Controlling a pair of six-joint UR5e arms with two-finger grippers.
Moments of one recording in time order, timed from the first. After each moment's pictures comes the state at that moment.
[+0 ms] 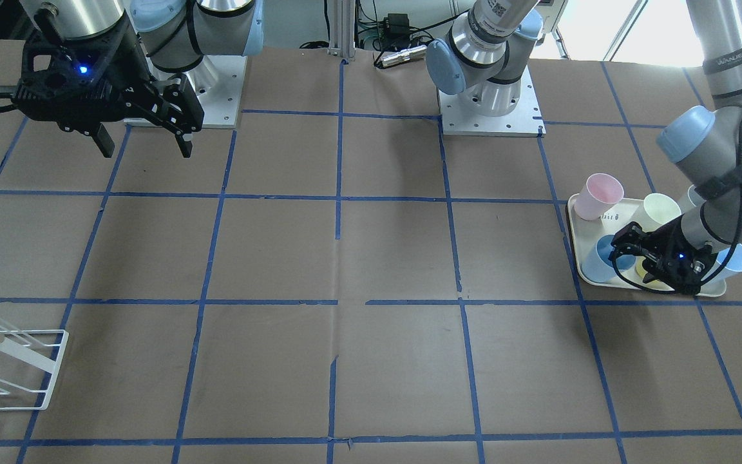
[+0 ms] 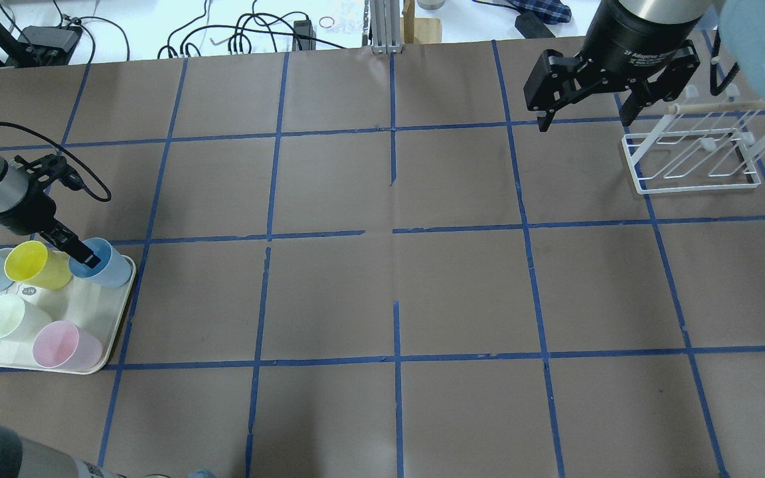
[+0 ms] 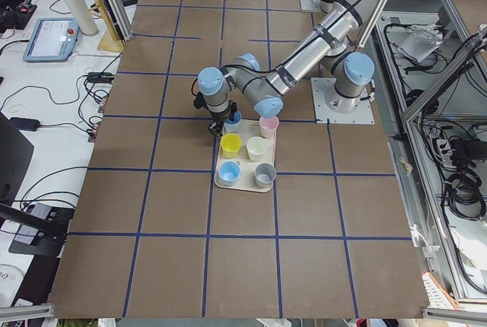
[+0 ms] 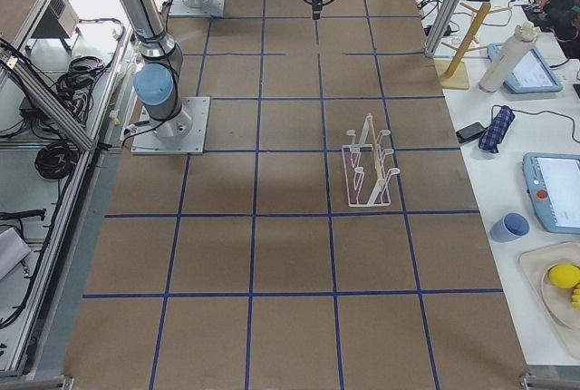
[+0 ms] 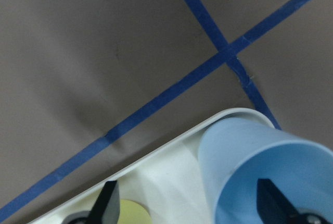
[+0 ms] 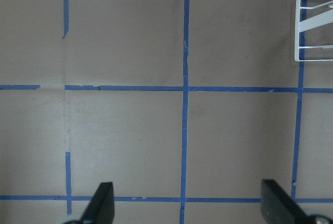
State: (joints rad) left arm -0.99 -1.92 -1.85 -1.09 1.59 1.20; right arm 1.60 -1.58 1.49 -1.56 -1.57 0.01
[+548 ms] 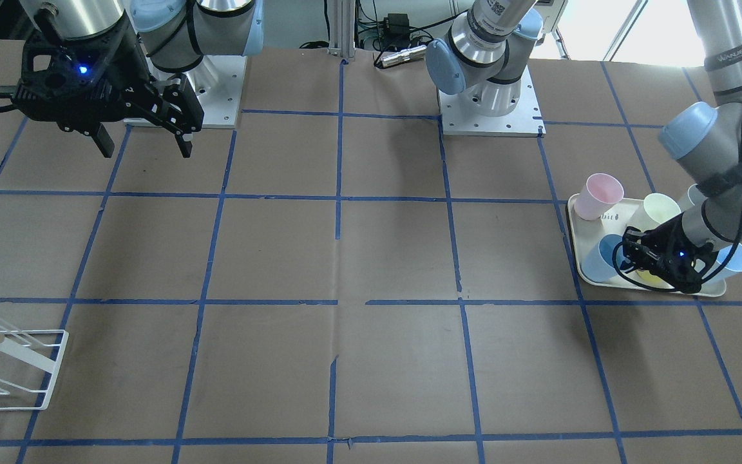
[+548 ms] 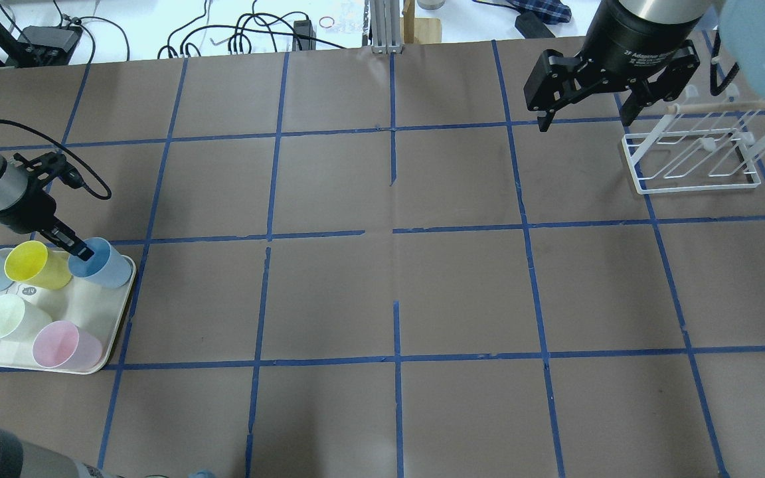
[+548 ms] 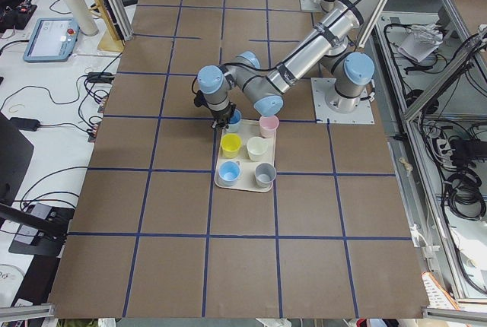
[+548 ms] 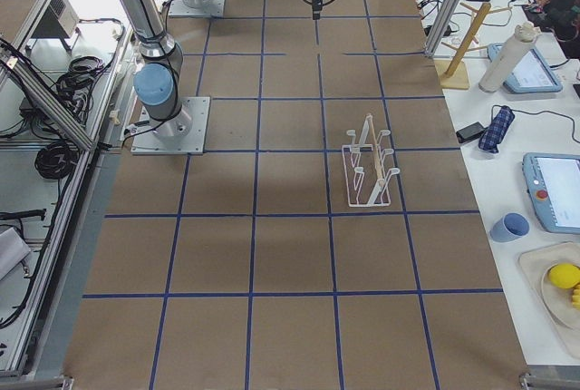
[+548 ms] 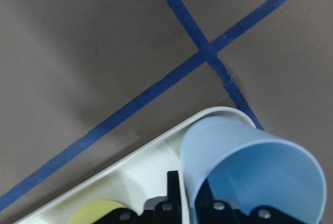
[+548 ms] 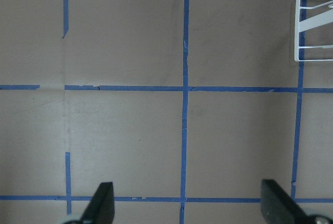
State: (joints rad) left arm -0.99 -1.90 -1.85 -1.11 1.57 1.20; right arm 1.60 -1.58 1.49 -1.56 -1.57 0.01
